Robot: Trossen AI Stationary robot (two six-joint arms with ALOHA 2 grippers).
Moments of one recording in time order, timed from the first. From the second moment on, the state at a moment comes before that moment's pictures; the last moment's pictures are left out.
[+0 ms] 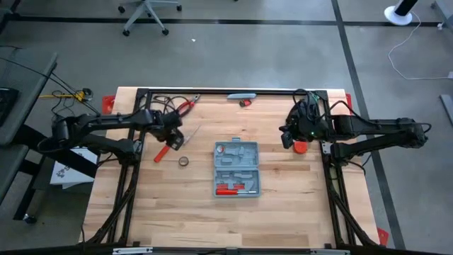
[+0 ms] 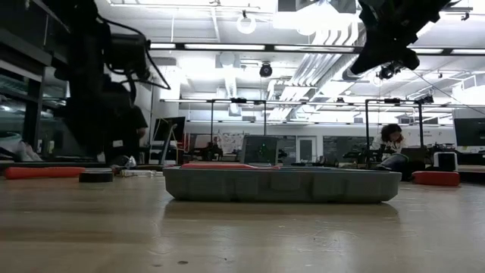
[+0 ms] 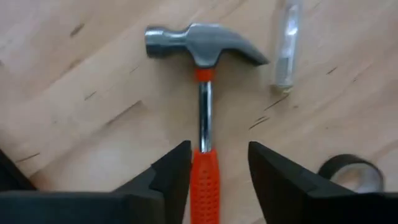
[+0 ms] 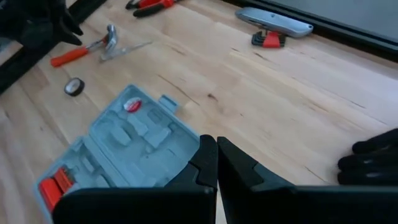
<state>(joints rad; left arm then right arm) 0.40 1.18 0.63 -0.86 -0.08 -0.58 -0.02 0.91 0.84 -0.71 0.38 0.73</state>
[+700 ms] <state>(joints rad) 0.37 1.17 0.41 -0.75 -0.02 -0.71 -0.03 0.92 0.84 -0.76 0.39 0.74</state>
